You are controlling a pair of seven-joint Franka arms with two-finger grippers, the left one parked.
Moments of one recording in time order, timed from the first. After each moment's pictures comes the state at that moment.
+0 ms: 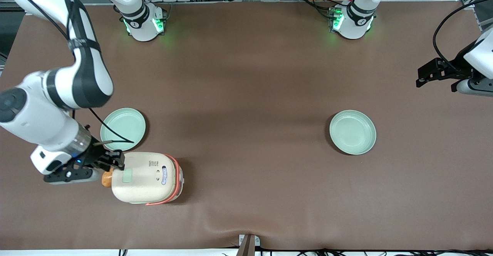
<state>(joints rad) 0.16 0.45 -0.04 -1.42 0.09 2.09 0.02</state>
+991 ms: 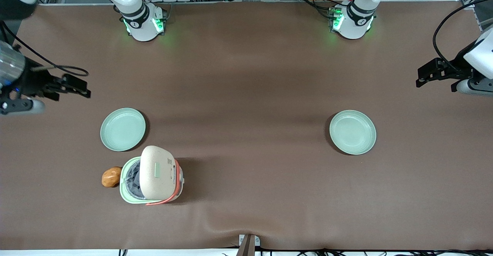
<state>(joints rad) 0.00 0.13 0.03 -1.42 0.09 1.45 0.02</state>
